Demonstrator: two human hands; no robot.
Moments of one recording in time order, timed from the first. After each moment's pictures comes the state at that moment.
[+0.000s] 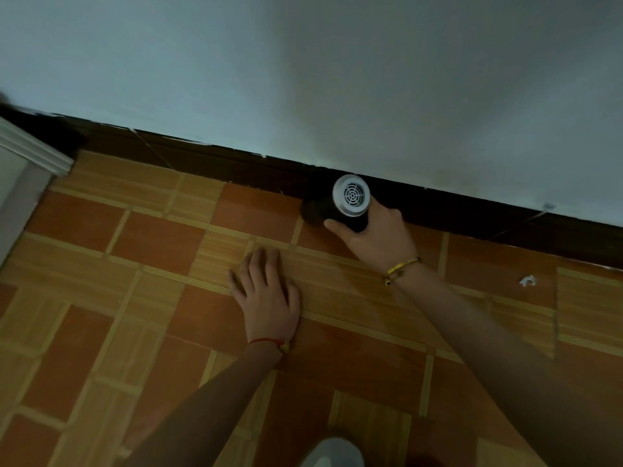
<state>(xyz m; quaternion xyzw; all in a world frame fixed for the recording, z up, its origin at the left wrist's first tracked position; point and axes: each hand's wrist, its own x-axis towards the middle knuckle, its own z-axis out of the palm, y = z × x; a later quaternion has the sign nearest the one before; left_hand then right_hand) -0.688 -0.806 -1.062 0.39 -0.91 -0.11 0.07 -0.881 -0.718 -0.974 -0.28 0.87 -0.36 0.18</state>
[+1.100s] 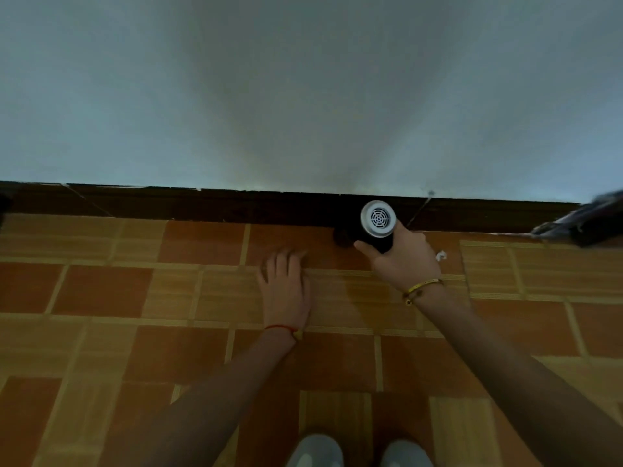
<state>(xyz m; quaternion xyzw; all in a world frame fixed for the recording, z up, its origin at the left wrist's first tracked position) -0.762 -0.746 -1.029 0.22 -0.95 -0.20 0.12 -0.890 -0.586 -0.949 -0.15 0.95 -0.24 0.12</state>
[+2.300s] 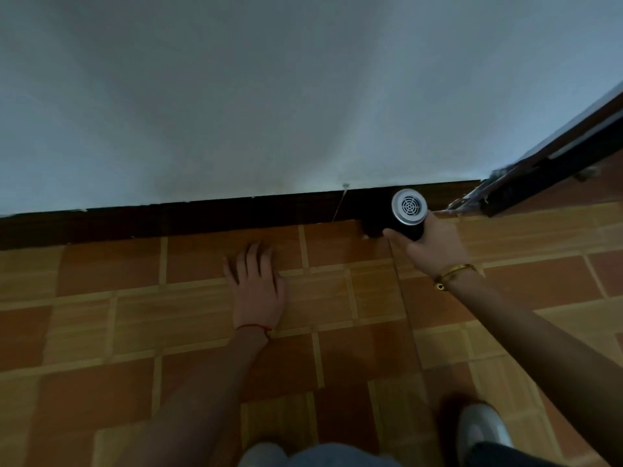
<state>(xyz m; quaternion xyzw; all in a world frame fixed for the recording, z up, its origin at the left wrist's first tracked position) -0.800 -0.697 -1.056 0.15 -0.98 -0.14 0.04 -0.936 -0.440 -0.936 -0.05 0.96 -0.25 0.10</state>
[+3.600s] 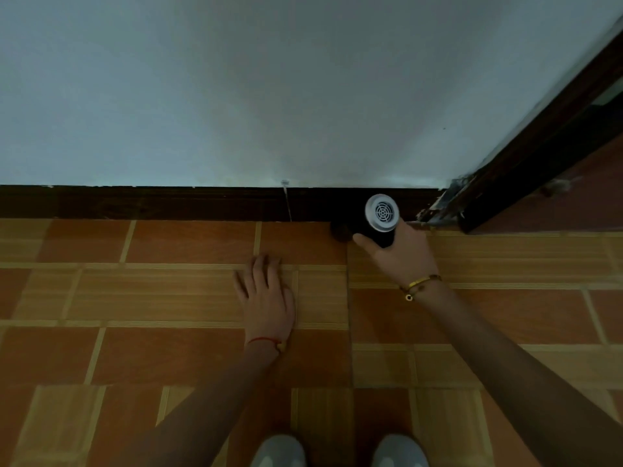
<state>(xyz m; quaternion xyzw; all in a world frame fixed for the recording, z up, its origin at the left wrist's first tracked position) -0.811 -0.558 -1.056 0.25 -0.95 -0.16 0.03 -0.965 -0.378 -0.958 -0.11 0.93 -0.34 0.12</state>
